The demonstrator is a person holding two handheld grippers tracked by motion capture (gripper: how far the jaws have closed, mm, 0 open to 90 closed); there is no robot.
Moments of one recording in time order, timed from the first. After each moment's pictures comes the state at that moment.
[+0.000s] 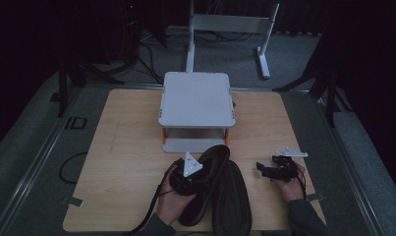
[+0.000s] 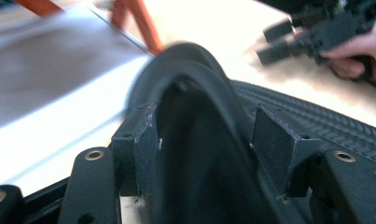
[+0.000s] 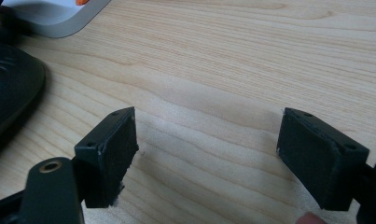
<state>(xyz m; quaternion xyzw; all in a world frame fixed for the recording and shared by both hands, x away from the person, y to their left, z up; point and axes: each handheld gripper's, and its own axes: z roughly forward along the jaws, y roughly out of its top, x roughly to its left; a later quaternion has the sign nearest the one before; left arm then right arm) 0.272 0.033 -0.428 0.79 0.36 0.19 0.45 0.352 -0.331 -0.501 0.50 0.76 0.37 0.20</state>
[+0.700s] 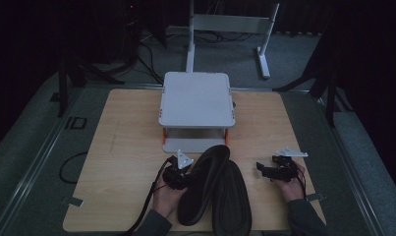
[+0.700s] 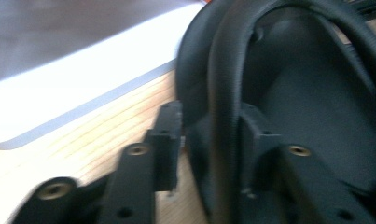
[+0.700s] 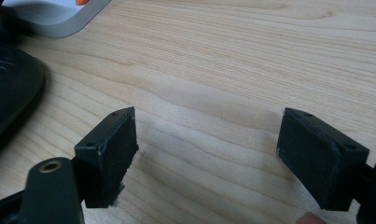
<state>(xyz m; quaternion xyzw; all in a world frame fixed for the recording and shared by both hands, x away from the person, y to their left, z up) 0.299 0.042 -0.467 0.80 0.41 0.18 0.39 0.352 -0.331 -0.501 0.50 0.76 0.37 0.20</state>
